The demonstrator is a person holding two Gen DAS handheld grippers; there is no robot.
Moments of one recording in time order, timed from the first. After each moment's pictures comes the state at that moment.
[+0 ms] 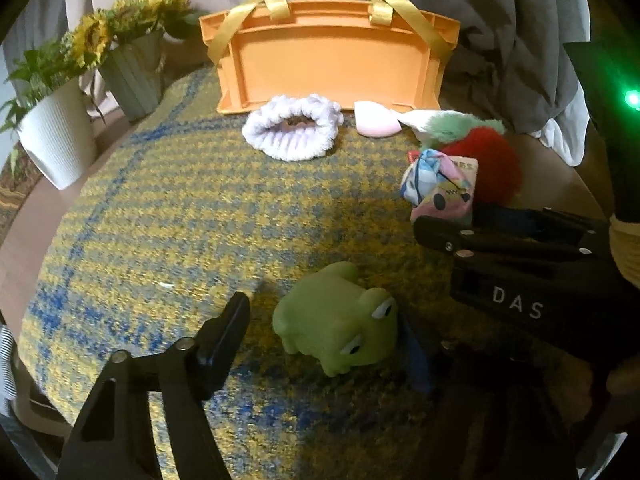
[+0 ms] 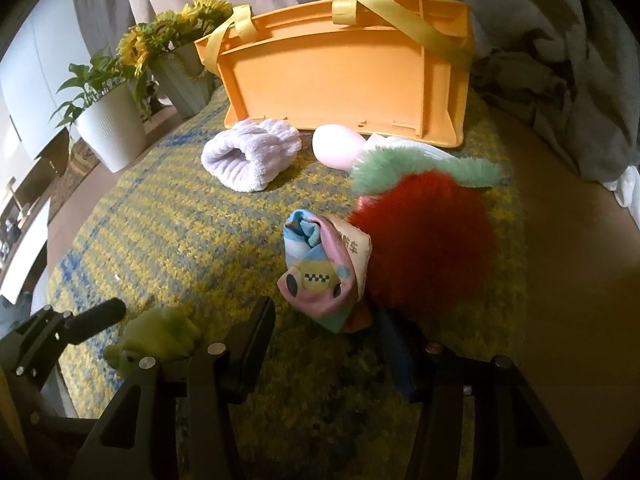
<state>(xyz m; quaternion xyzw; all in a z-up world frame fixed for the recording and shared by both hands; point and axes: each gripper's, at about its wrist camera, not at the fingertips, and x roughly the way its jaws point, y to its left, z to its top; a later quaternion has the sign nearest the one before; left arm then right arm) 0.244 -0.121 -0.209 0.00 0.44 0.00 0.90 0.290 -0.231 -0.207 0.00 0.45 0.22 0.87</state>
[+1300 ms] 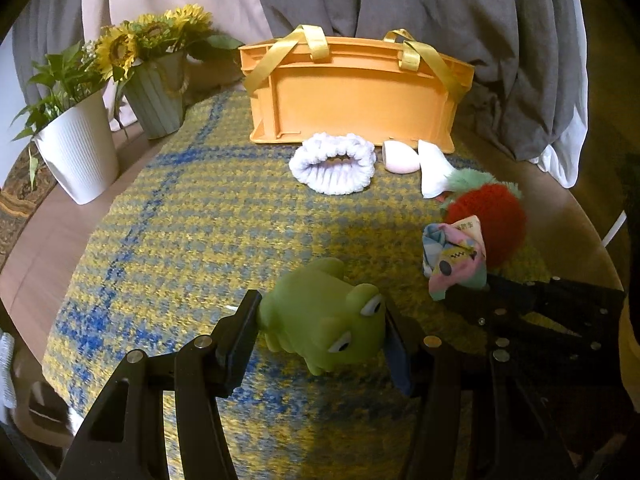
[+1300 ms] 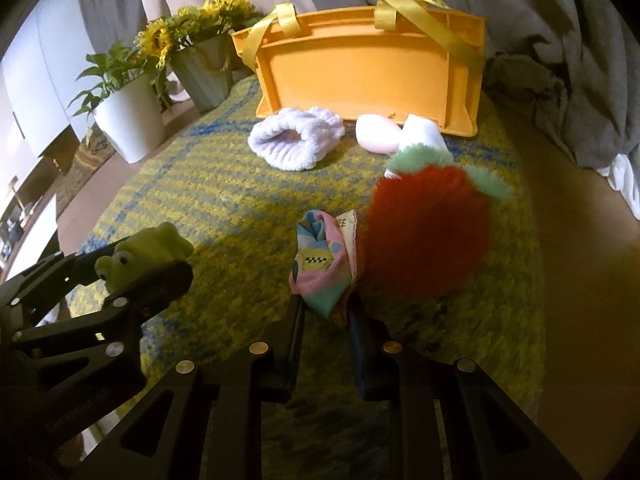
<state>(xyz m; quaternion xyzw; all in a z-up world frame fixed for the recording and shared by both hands) 0.229 -0.079 -0.178 0.00 0.40 0.00 0.92 0.242 -0.208 -0.194 0.00 0.45 0.20 0.87</state>
